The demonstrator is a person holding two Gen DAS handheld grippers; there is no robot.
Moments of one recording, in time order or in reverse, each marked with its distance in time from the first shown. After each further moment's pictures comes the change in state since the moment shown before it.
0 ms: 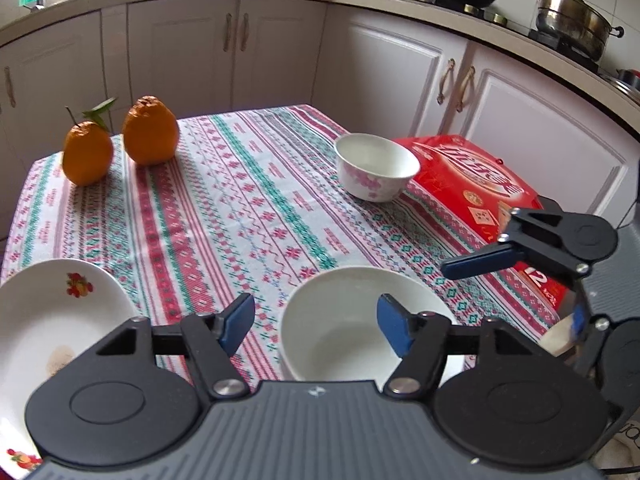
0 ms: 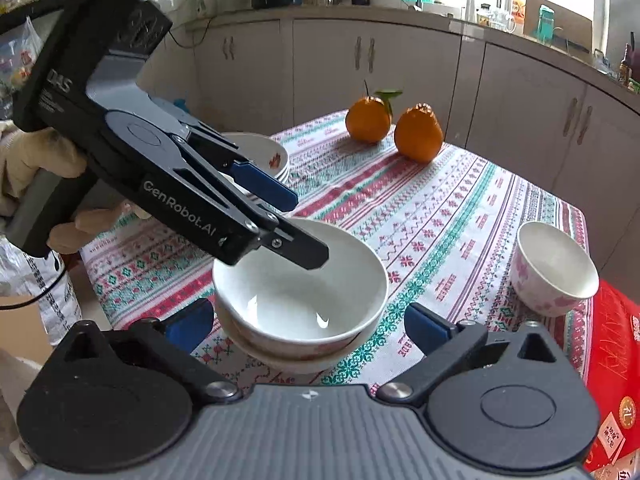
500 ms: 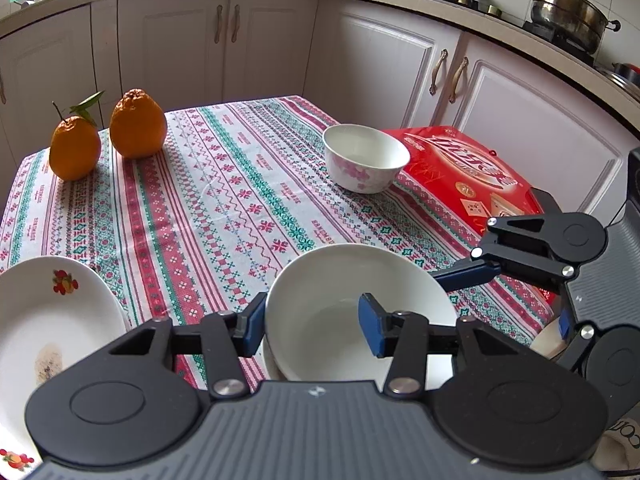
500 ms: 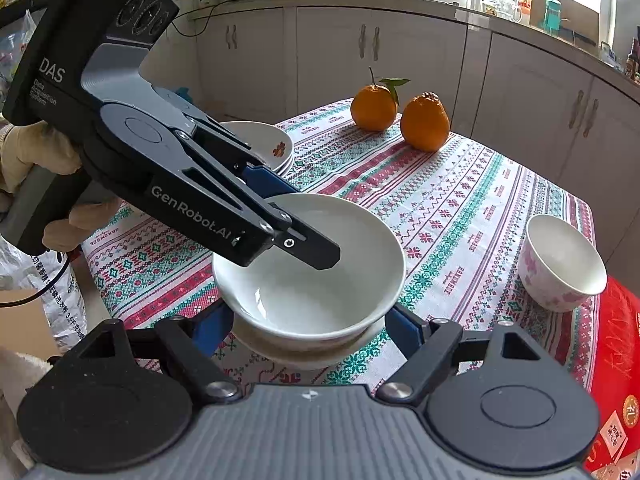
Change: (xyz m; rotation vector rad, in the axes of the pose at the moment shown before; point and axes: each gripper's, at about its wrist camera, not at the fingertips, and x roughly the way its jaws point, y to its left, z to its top) left arm 0.008 -0.007 0.001 0.006 0.035 -0.027; right arm 0.009 0.001 0.003 -0.004 0.047 0.011
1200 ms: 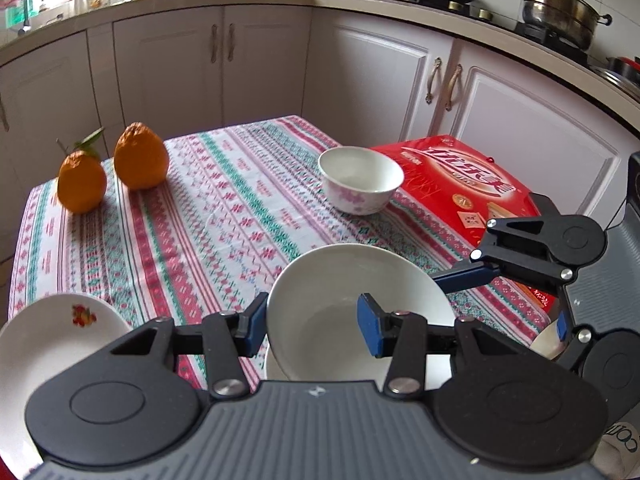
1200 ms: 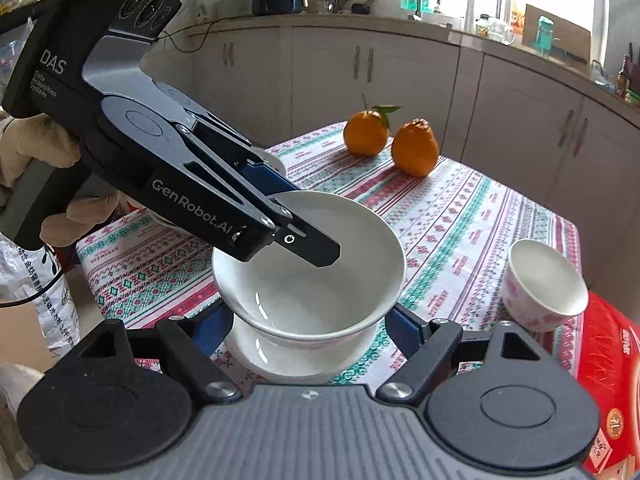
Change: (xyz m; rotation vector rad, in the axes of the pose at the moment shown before) left arm -0.016 -0.008 0.015 0.042 -0.027 0.027; right arm -0.014 0.002 0.006 -0.017 -0.052 -0.026
